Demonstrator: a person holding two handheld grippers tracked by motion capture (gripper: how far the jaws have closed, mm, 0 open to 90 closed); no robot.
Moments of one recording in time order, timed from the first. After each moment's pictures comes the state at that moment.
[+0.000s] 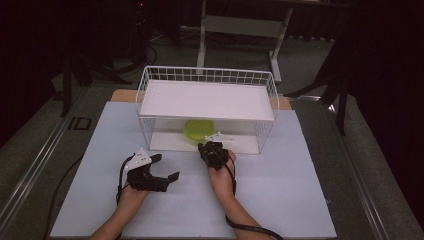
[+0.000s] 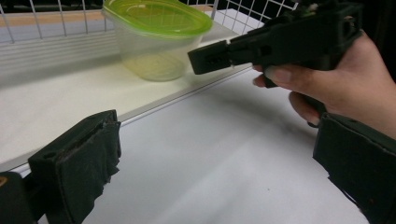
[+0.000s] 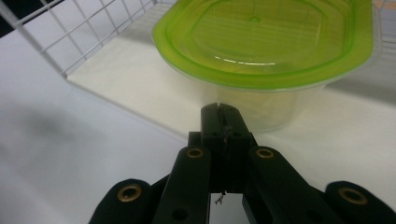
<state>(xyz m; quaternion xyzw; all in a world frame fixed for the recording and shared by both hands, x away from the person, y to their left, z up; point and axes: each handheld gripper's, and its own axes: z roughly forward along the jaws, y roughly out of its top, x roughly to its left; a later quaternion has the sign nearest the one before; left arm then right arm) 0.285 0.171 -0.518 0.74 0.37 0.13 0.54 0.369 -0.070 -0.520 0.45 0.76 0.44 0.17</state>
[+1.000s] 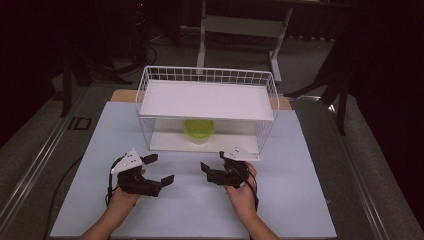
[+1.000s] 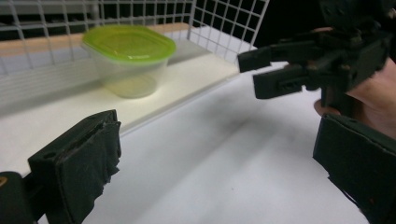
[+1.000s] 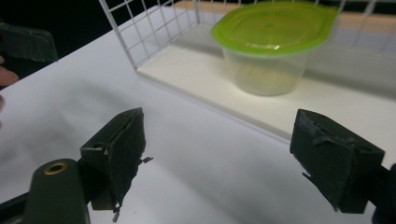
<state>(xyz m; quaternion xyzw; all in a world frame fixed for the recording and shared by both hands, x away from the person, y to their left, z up) 0.263 0.185 -0.486 0.74 0.34 0.12 0.57 0.304 -0.123 -0.494 0.39 0.76 0.50 0.15</state>
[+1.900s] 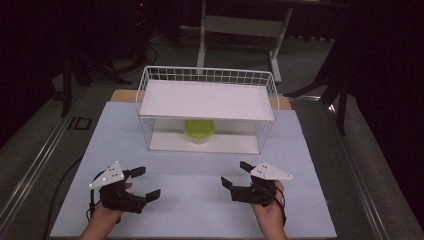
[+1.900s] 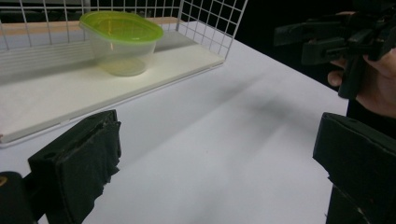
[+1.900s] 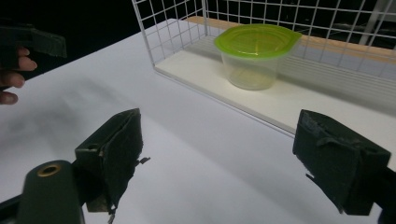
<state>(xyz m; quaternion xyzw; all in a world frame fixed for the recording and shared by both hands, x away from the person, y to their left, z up) 0.221 0.213 -0.486 0.74 0.34 0.10 0.57 0.254 -0.184 -0.468 0.35 0.76 0.52 0.17</state>
